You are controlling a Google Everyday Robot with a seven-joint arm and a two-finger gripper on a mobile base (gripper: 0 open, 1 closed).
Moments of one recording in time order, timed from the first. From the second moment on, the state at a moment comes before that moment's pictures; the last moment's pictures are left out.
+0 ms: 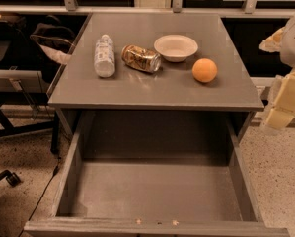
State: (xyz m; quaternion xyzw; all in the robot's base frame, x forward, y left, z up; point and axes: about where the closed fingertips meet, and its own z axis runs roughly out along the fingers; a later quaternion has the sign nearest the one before) arm 0.438 -0.217 0.977 -0.60 0.78 -0.03 0.16
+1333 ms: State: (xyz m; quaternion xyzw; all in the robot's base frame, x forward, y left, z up) arm 0.488 -0.166 0.965 -0.55 0.80 0.02 0.24
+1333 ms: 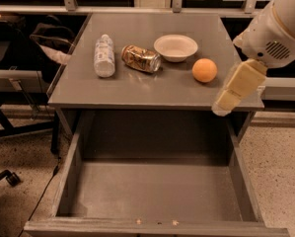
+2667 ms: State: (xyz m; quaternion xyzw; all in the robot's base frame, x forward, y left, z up) arm 0.562 -0.125 0.962 -0.53 0.81 0.01 0.26
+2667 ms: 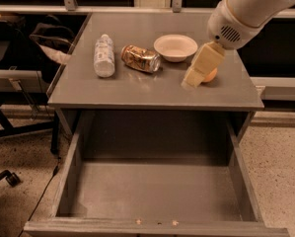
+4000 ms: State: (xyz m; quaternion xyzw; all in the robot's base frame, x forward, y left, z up) arm 0.655 -0.015 0.944 -0.55 0.77 0.08 0.31
